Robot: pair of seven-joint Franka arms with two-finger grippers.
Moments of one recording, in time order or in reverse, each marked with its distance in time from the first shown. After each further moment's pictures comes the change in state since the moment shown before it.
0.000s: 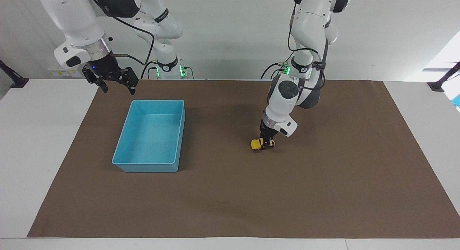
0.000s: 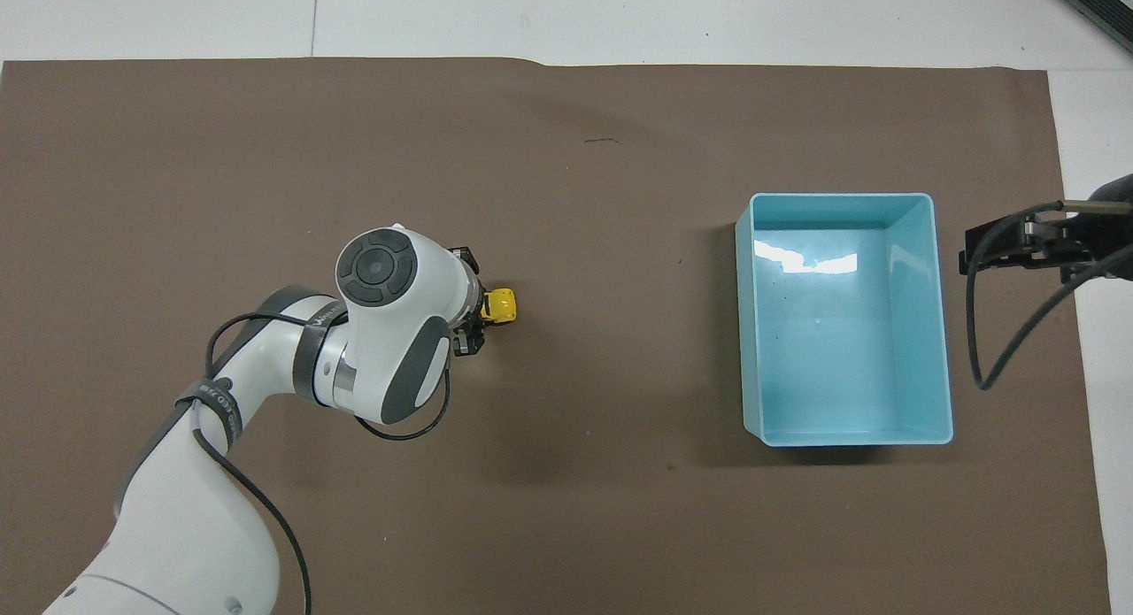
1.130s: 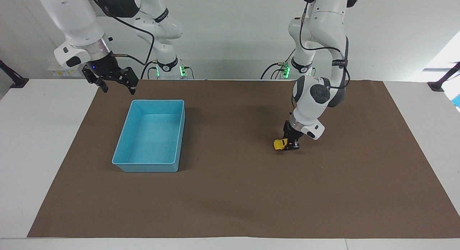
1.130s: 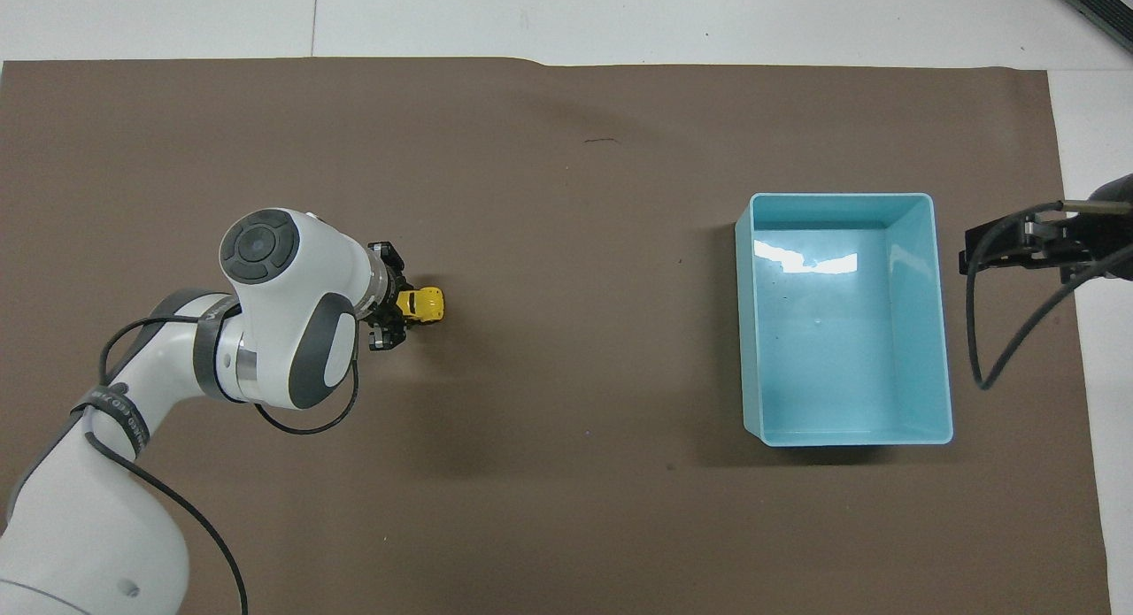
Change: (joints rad) left arm 0.142 -0.050 0.006 -0.067 -0.009 -0.043 0.184; right arm 0.000 0.000 0.000 0.000 0.000 0.000 0.000
